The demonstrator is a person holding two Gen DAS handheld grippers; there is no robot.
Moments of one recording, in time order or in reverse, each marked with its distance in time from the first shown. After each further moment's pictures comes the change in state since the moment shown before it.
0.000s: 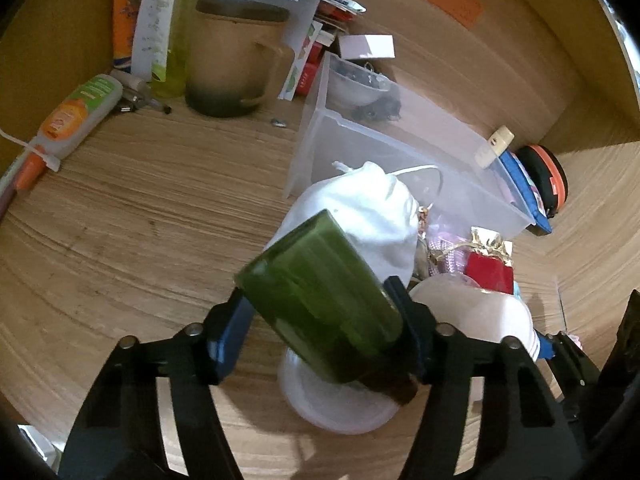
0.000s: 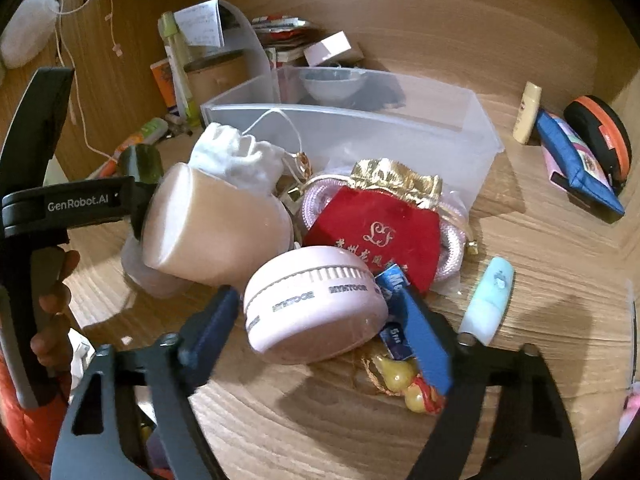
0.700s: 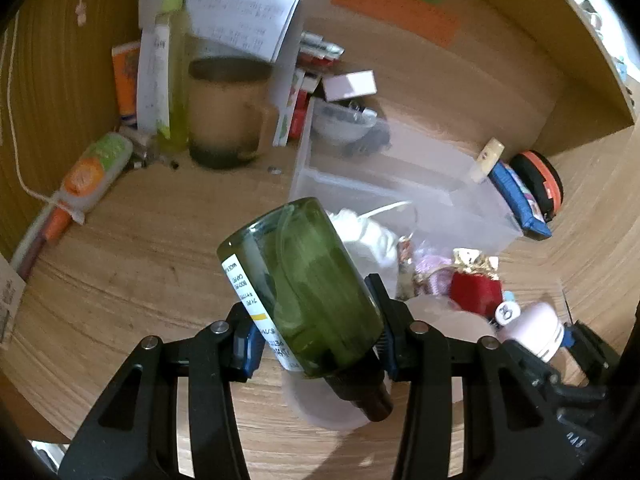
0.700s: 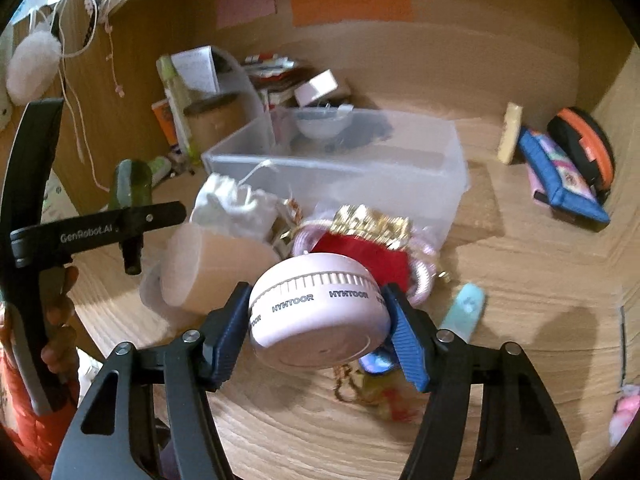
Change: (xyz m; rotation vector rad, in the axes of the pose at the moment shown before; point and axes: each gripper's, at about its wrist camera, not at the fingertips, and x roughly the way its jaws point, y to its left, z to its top) left arm -0.033 -0.019 0.012 0.087 -0.114 0.056; right arm -0.034 -0.014 0.015 0.044 -0.101 0.010
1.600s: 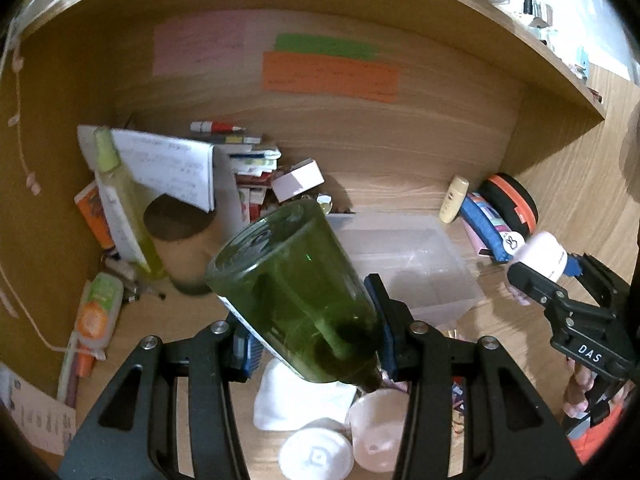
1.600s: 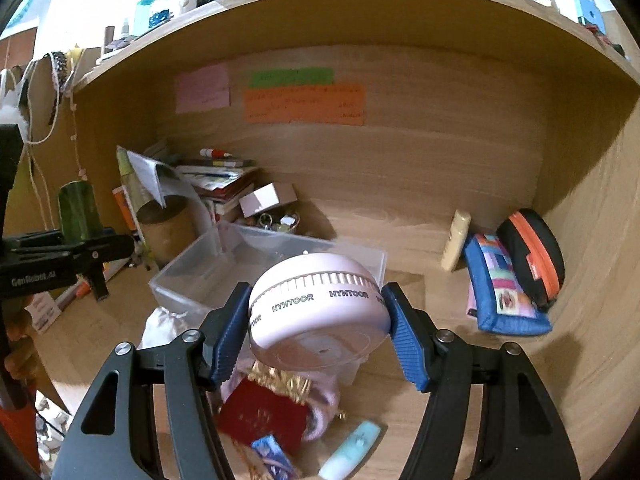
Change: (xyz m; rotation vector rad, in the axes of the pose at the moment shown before) left arm -0.025 -0.052 0.088 0.207 -0.105 -0.012; right arm -0.025 -0.040 0.097 -0.033 -0.198 -0.118
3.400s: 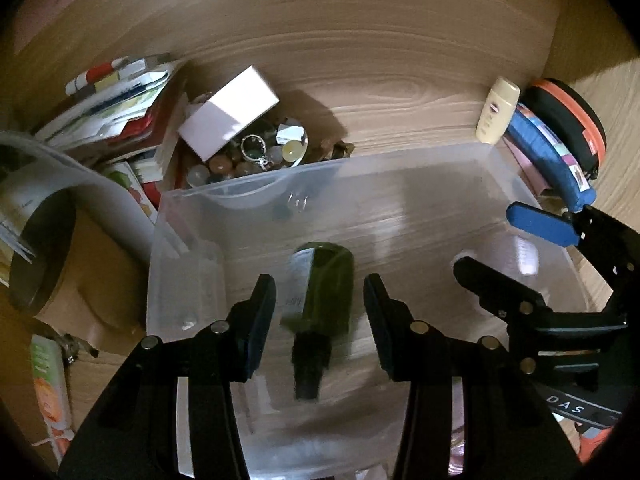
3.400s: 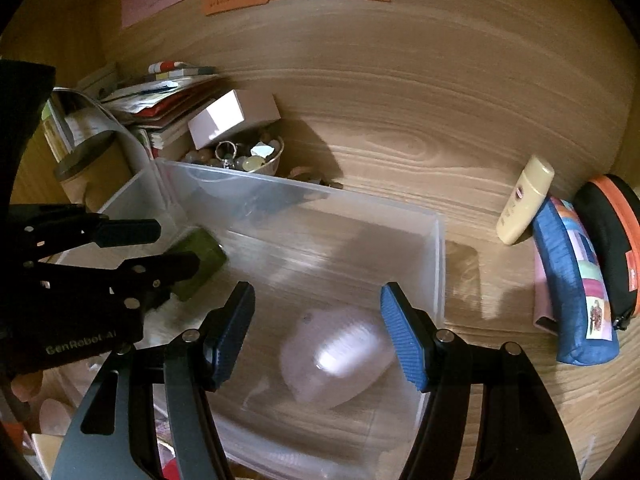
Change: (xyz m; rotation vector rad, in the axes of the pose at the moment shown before) left arm 0.163 -0.038 0.017 0.171 0.306 0.024; right arm 0.155 -0.009 -0.003 -0.014 0.275 0.014
